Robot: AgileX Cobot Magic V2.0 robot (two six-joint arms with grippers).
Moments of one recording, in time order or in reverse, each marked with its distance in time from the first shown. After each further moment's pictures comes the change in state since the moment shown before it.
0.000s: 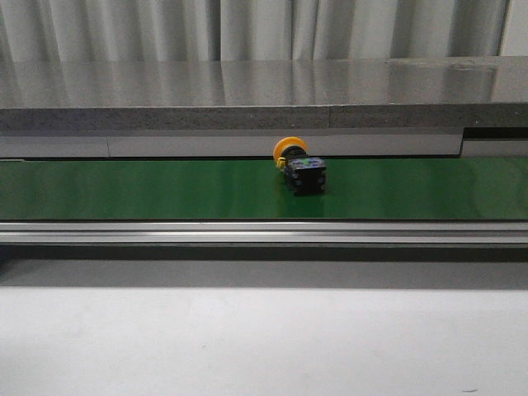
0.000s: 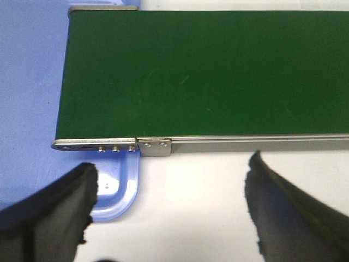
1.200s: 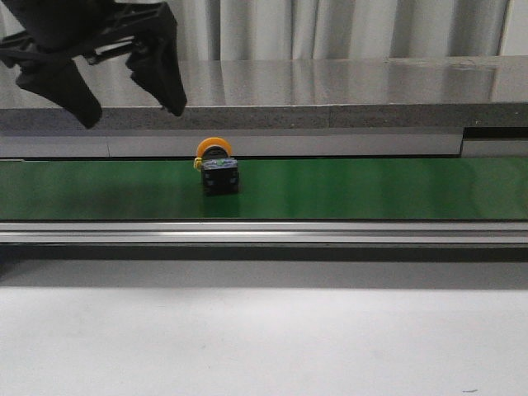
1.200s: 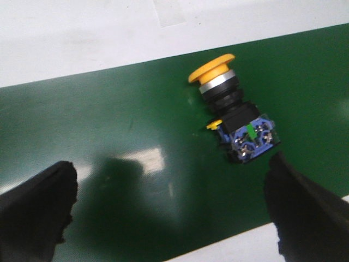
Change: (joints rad) left arm -0.312 0.657 -0.506 -0.134 -0.010 -0.032; right arm 0.000 0.000 0.000 0.000 0.000 0.000
